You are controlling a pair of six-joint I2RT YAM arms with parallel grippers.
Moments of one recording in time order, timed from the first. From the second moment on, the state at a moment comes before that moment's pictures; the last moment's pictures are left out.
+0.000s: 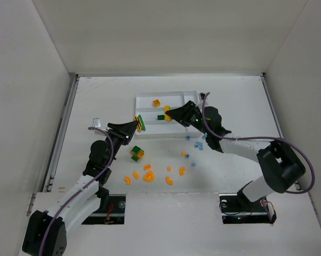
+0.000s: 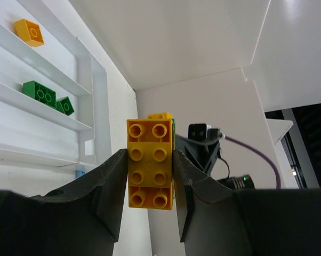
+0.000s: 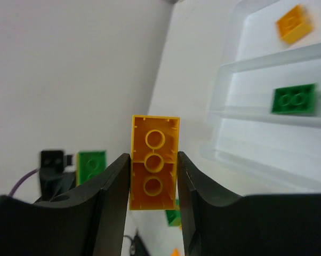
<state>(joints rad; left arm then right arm) -0.38 0.73 0.19 0.60 0.01 -1.31 0.61 1.50 0.73 0.71 -0.16 1.07</state>
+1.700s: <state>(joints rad) -0.50 0.85 0.15 0.70 0.03 -1.29 0.53 1.54 0.95 0.26 -0.06 0.85</state>
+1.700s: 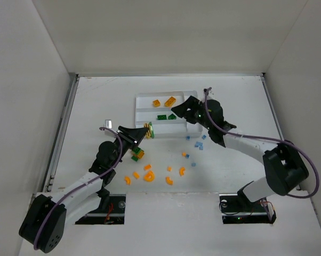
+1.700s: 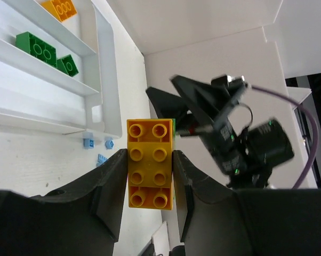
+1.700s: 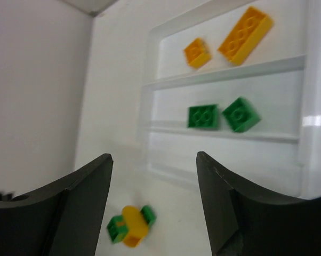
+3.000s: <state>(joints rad) -0.50 0.84 0.17 0.74 0.06 -1.41 0.81 1.62 0.58 1.23 -0.23 1.29</state>
